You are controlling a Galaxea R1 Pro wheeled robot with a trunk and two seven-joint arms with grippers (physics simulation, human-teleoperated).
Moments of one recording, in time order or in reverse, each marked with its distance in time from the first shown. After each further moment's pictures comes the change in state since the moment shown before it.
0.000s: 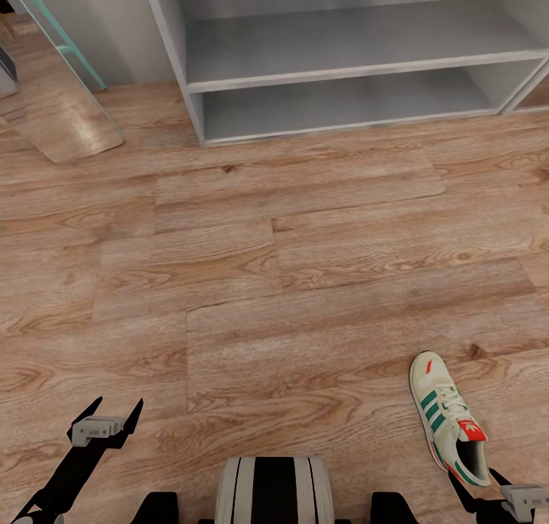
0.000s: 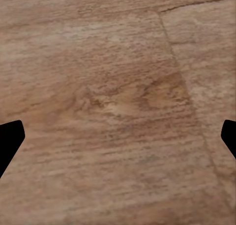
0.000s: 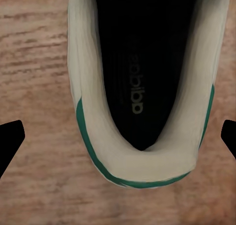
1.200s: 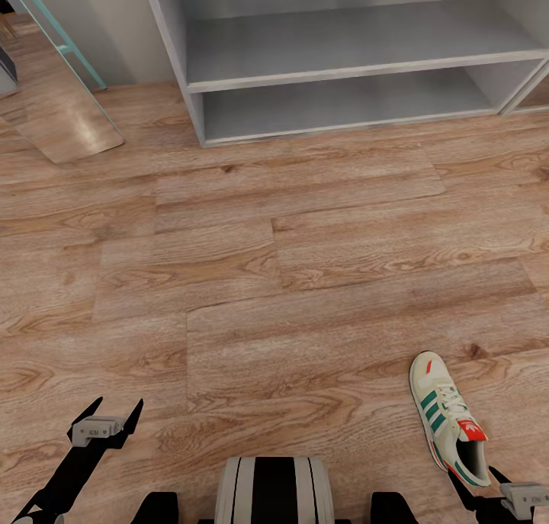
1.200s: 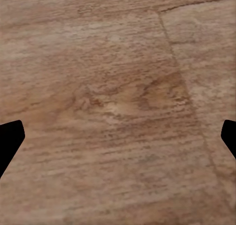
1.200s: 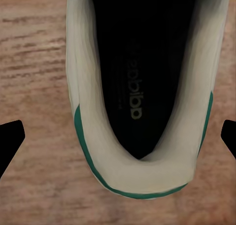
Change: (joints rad) left arm 0.000 -0.001 0.000 0.001 0.000 0.000 0.000; right arm -0.005 -0.001 -0.001 -0.001 0.000 0.001 0.000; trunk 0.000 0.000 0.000
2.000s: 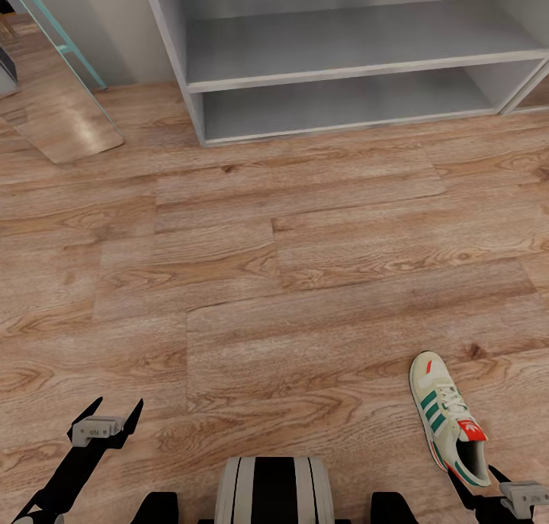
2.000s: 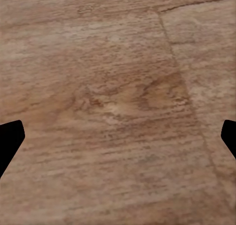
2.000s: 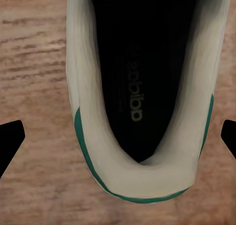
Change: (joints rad) left arm 0.000 0.000 0.000 -0.001 0.000 0.000 0.000; right arm -0.002 0.001 -0.001 -0.001 0.000 0.000 0.000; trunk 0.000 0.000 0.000
